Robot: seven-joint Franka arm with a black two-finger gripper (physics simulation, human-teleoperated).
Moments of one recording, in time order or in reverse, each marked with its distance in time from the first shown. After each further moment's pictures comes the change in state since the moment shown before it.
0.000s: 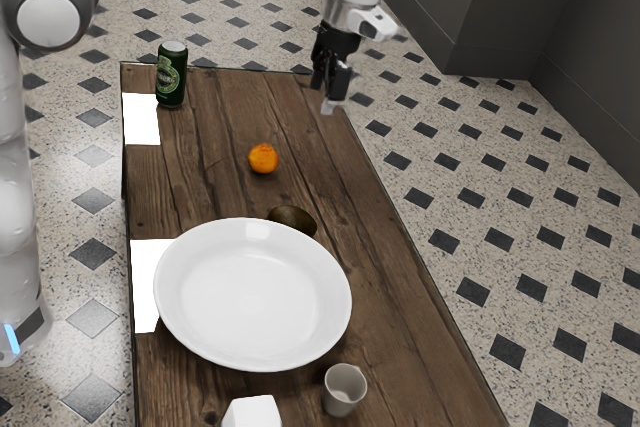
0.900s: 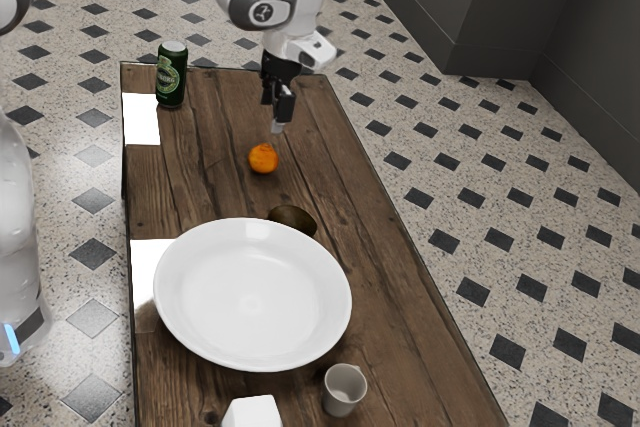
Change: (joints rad) arm -0.017 -0.226 0.114 -0.481 0.105 0.345 -0.008
